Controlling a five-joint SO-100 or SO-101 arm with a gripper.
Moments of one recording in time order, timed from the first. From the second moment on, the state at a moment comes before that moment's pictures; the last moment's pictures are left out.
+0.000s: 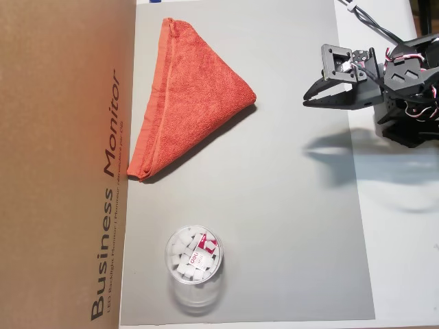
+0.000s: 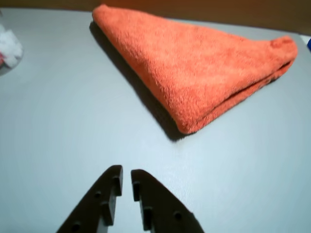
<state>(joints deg) -1.2 185.4 160.3 53.6 83.2</state>
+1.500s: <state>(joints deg) 2.4 194.3 175.3 74.3 83.6</state>
